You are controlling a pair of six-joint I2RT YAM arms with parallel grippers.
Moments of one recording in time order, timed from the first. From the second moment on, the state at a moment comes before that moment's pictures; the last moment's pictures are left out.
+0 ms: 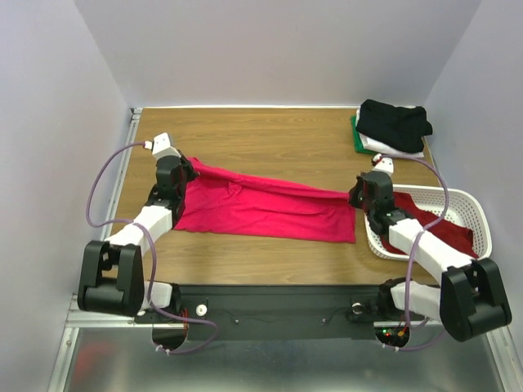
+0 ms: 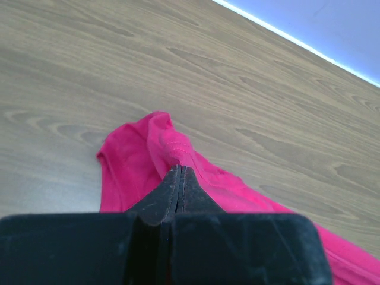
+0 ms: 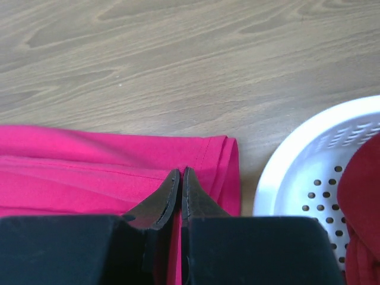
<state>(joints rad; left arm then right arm) -0.15 1.35 0.68 0.39 -0.22 -0.44 0.28 1.19 0.57 0.07 0.27 0.43</state>
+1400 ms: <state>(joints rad) -0.25 1.12 0.55 0.27 -0.36 -0.51 0.59 1.31 0.67 0.01 0.45 0.45</state>
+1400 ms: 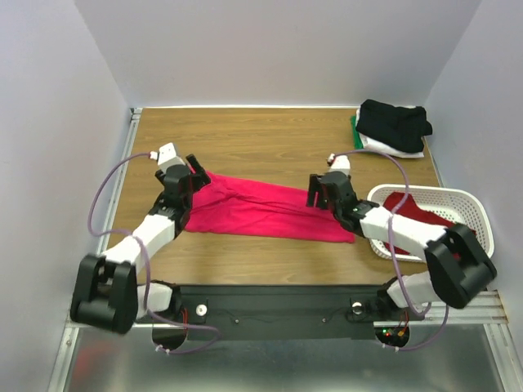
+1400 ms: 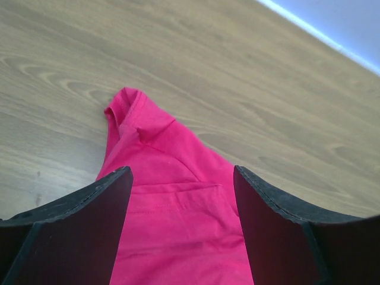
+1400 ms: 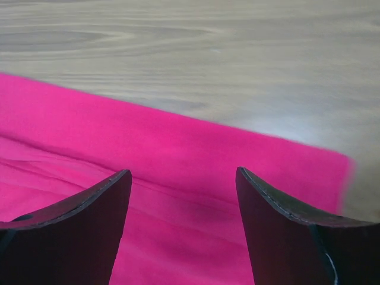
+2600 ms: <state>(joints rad) -0.15 1.78 0.92 0.35 -0.14 -0.46 0.69 2.27 1.54 0.39 -0.52 0.33</state>
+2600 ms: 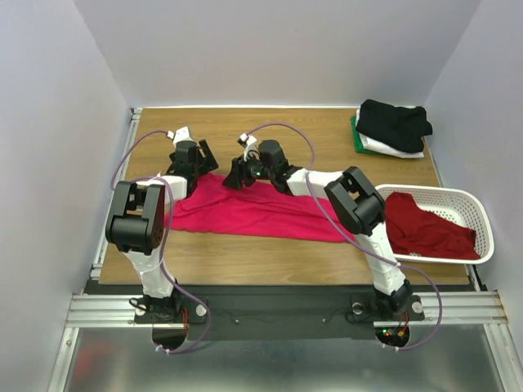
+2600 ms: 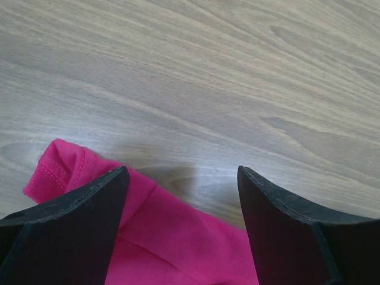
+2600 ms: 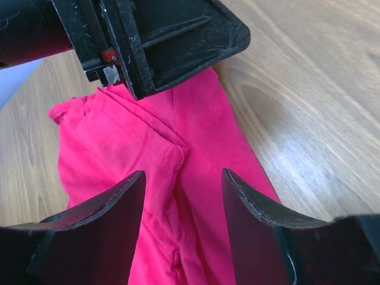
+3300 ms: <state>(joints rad) -0.14 1.82 0.94 0.35 -0.10 -0.46 0.75 2.38 1.68 0.36 -0.56 0.33</state>
